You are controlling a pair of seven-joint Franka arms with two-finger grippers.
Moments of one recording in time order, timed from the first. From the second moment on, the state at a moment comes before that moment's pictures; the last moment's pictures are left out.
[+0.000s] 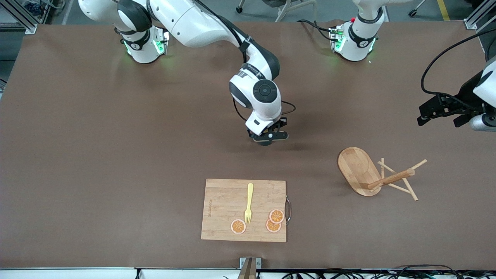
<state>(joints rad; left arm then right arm) 0.05 0.13 -0.15 -1.39 -0.02 1.61 -0.06 0.88 0.90 0.00 -1.16 0.16 2.10 0.80</state>
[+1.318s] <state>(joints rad) 0.04 0.13 -0.43 -1.42 -0.03 1.60 -0.48 0.51 0.50 -0.03 -1.01 -0.06 1.38 0.76</state>
